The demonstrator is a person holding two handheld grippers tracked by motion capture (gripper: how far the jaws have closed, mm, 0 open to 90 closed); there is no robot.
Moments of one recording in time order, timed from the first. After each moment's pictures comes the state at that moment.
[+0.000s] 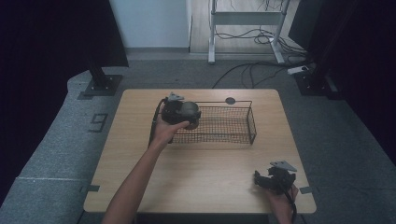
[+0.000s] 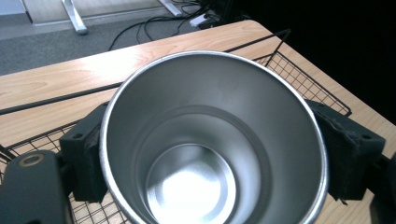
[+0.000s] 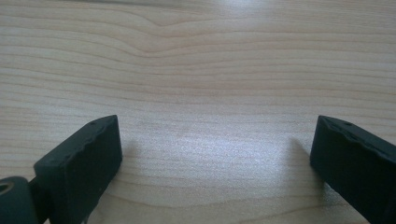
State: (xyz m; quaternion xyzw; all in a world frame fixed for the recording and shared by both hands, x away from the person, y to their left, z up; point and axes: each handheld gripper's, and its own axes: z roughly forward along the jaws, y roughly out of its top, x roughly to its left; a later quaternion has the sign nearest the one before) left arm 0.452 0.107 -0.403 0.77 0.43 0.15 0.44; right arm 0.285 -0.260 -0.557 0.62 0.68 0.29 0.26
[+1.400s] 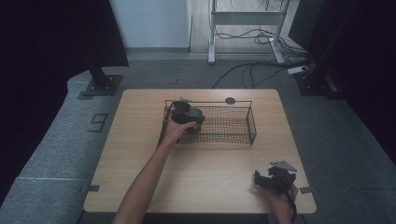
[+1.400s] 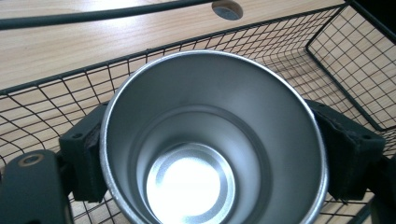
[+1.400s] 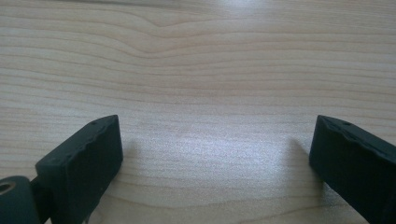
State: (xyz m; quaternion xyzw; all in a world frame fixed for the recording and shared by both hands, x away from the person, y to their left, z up) left arm 0.496 0.084 -0.465 0.78 0.48 0.12 0.38; right arm 0.285 -0.260 -0.557 0.62 0.68 0.29 0.26
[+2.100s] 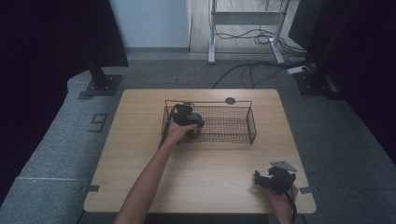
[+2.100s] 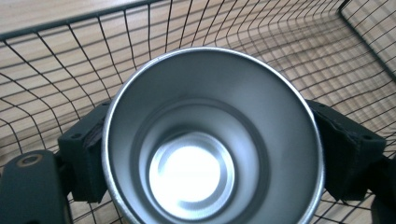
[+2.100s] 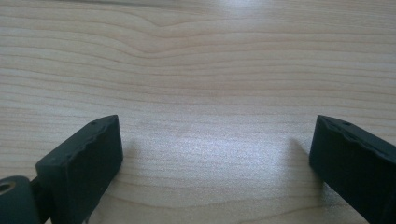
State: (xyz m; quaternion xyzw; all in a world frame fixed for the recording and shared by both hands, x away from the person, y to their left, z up) left arm 0.503 0.079 -0.483 0.80 0.50 0.10 0.32; right arm 0.285 -0.260 -0.557 0.62 0.68 0.29 0.26
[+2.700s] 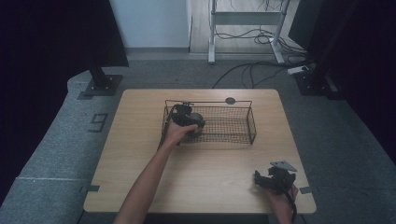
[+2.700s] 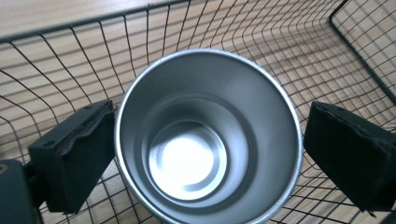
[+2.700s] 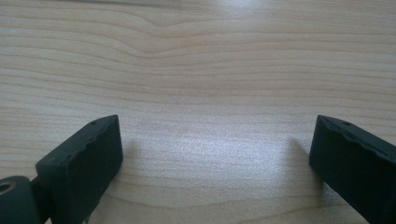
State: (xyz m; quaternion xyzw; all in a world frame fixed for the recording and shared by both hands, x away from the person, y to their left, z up) left arm 0.497 0.082 -0.474 0.79 0.50 0.11 0.34; right arm 0.285 -0.260 -0.556 0.62 0.68 0.29 0.26
